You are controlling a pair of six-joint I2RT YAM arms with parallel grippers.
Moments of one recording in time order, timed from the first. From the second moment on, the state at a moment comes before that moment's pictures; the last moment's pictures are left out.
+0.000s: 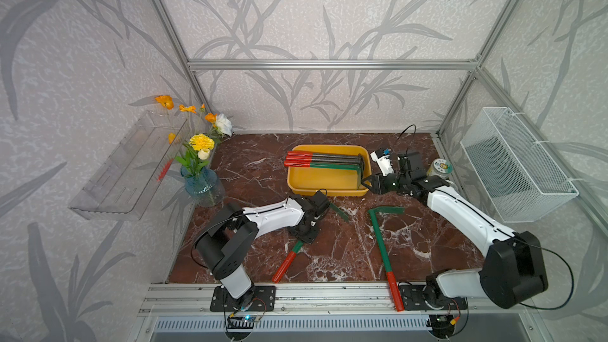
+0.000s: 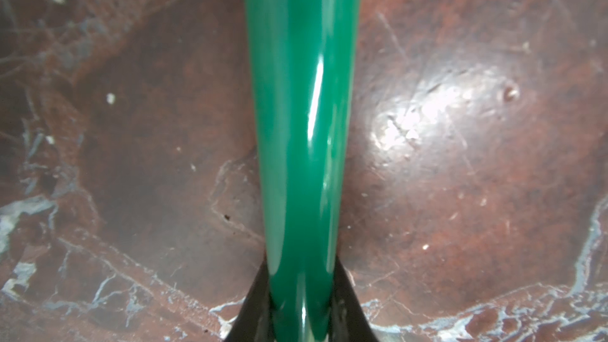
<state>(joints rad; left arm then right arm) -0.79 1.66 0.94 -0.81 -0.02 -0.25 0.32 1.38 1.00 -0.38 -0.49 0.12</state>
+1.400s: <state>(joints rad) -0.73 1.51 1.46 -1.26 0.33 0.41 0.44 1.52 1.57 -1.03 -0.71 -0.58</state>
